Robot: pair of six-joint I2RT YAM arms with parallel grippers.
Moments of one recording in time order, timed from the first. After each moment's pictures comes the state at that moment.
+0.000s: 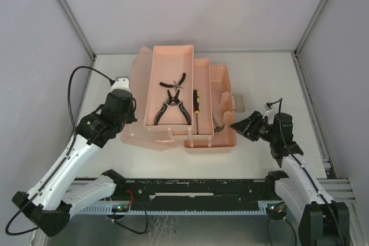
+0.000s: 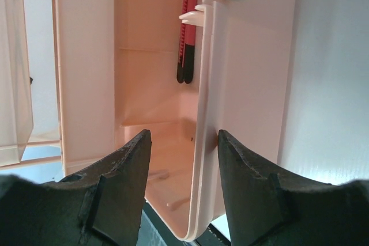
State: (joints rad) left arm -0.55 0.91 1.05 -0.86 -0.48 -0.40; right arm 0.05 0.80 0.31 -0.02 -0.68 0.83
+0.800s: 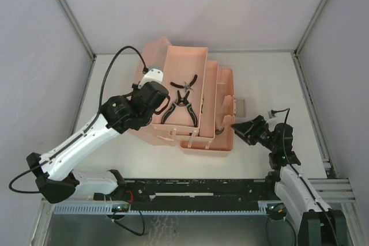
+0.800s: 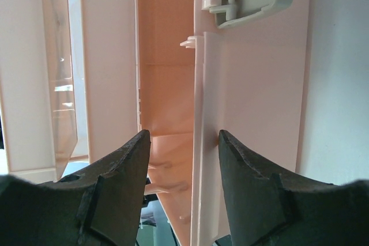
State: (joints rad) left arm -0.89 1.21 1.41 -1.06 -0.83 -0.31; right arm 0.05 0.68 0.12 0.23 -0.65 1.14
